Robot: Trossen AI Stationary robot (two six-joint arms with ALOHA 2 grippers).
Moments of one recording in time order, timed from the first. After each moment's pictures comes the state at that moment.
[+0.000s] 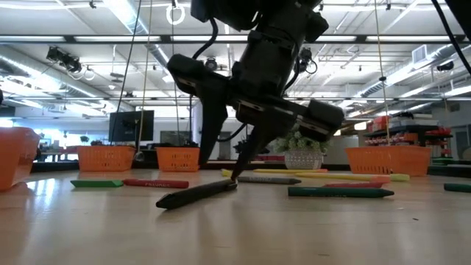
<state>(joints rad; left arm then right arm) -0.11 1.05 1.20 -0.25 0.39 -0.49 0.24 2.13 1.51 -0.47 -0.09 1.95</state>
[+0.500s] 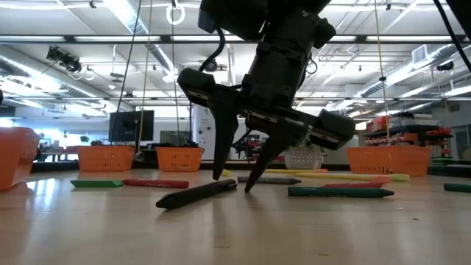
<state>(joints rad) -0.11 1.05 1.20 -0.25 0.39 -0.49 0.23 2.13 1.46 -0.47 -0.07 1.96</state>
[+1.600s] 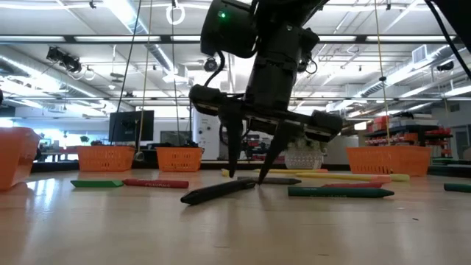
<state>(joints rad) -0.11 1.05 1.20 -0.27 0.39 -0.46 0.13 2.12 1.50 -0.62 -0.13 1.86</state>
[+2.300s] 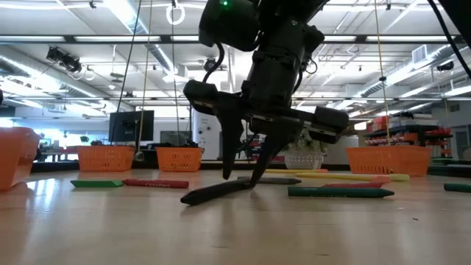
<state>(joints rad) -0.11 1.05 1.20 -0.29 0.39 -0.46 0.18 2.12 1.48 -0.54 -0.16 1.99</state>
